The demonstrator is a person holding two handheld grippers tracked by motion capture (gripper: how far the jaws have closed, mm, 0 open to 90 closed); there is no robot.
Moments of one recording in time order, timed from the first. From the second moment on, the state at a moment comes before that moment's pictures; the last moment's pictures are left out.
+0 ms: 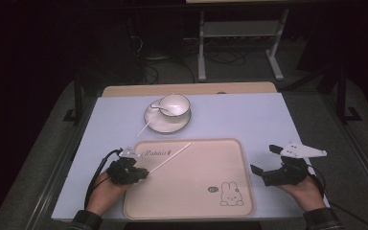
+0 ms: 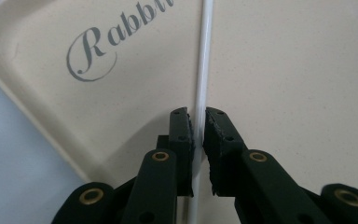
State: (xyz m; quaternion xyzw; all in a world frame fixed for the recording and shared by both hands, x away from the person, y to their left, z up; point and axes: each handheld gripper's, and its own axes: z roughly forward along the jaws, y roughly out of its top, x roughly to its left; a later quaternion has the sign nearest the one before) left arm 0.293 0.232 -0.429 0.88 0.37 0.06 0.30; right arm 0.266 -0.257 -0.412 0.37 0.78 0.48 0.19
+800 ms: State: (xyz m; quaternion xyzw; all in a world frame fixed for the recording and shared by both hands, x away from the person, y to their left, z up) left arm 0.365 0.231 -0.382 0.85 0.37 0.12 0.36; right arm 0.267 -0.258 -0.412 0.37 0.77 0.48 0.19
